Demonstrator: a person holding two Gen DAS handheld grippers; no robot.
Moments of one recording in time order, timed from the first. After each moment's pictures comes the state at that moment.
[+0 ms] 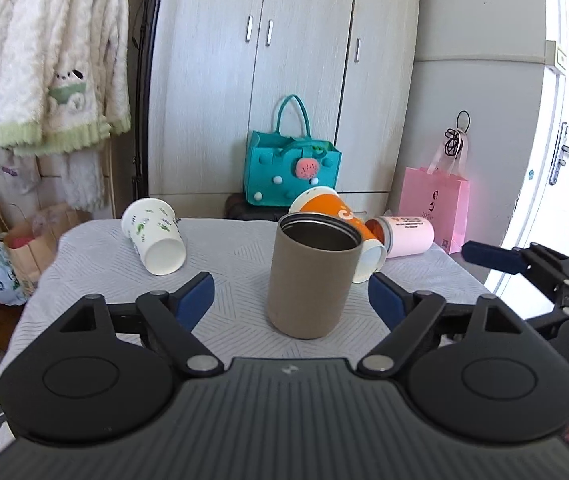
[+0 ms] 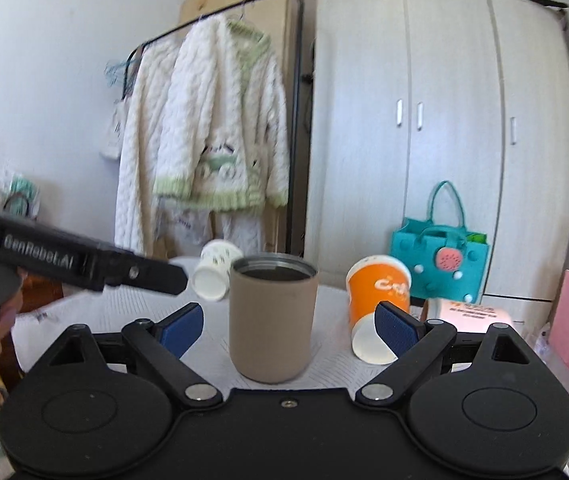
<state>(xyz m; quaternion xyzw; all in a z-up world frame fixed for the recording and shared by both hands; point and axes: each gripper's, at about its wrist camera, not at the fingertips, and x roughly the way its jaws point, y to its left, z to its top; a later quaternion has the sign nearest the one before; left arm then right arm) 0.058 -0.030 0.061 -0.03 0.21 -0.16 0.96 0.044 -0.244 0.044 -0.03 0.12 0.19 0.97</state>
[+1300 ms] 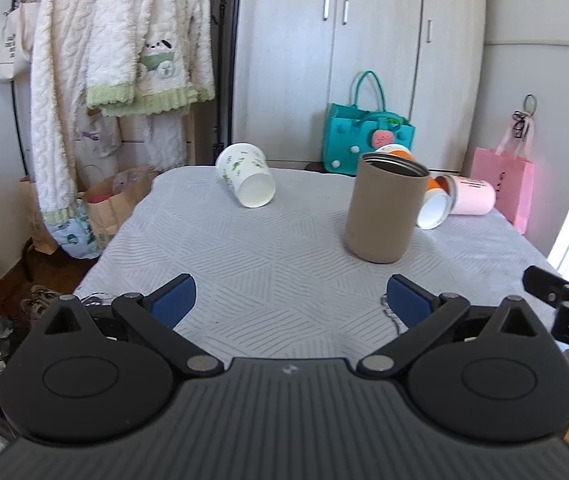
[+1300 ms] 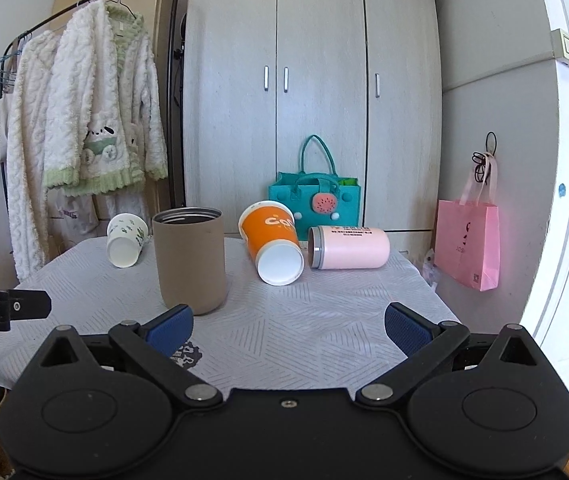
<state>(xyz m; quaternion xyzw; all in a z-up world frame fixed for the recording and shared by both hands) 0.004 0.000 0.037 -0.03 0.25 -0.06 0.97 -0.025 -0.235 0.032 0.01 0.18 -0.02 0.98</state>
